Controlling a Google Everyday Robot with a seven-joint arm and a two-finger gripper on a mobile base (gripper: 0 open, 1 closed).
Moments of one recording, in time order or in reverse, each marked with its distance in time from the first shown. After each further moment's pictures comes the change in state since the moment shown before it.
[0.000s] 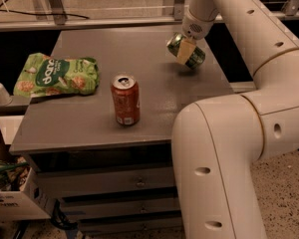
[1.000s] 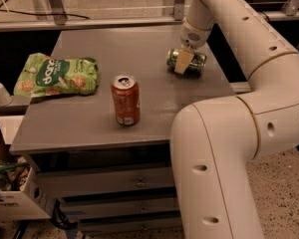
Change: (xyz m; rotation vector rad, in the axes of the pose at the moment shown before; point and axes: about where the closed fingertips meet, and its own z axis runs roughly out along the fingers) arm 0.006 0.021 0.028 -0.111 0.017 -0.008
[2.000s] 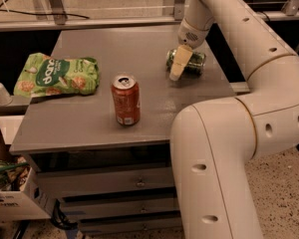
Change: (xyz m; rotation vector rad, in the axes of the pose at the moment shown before) arm -0.012 0.002 0.001 -0.016 -0.052 -0.012
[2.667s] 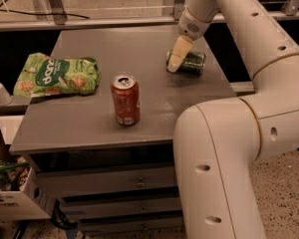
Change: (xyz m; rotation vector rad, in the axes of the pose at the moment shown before) arm -0.019 -0.005 -0.027 0.048 -0.082 -0.013
